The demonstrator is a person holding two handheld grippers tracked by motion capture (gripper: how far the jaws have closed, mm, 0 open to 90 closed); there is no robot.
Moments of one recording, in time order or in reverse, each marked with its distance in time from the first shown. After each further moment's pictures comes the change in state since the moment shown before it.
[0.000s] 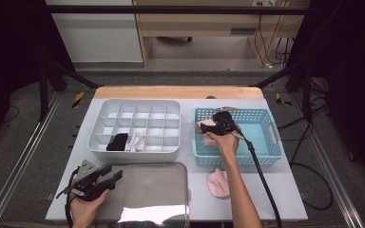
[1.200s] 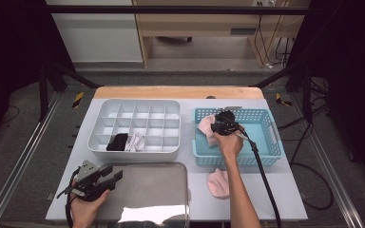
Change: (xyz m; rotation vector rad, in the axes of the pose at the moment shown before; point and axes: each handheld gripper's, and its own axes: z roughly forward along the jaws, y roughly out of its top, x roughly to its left) left arm -0.001 -0.001 0.000 0.008 -0.005 0.006; right arm -0.003 0.005 -0.018 0.085 -0.030 -0.011
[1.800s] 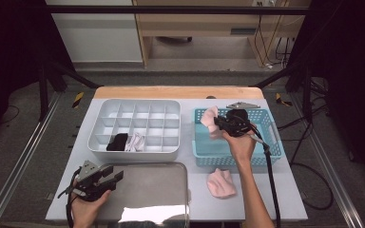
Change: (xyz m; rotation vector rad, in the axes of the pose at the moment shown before) left arm -0.002 0.000 0.002 0.016 -0.002 0.002; right arm 0.005 0.007 -0.077 -0.195 0.117 -0.052
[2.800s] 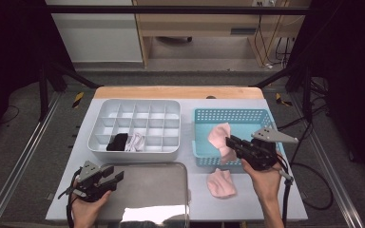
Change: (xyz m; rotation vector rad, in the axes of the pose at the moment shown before) left arm -0.004 0.002 -0.002 0.002 0.003 0.006; right arm 0.026 -0.044 -0.113 -0.150 0.130 -0.024
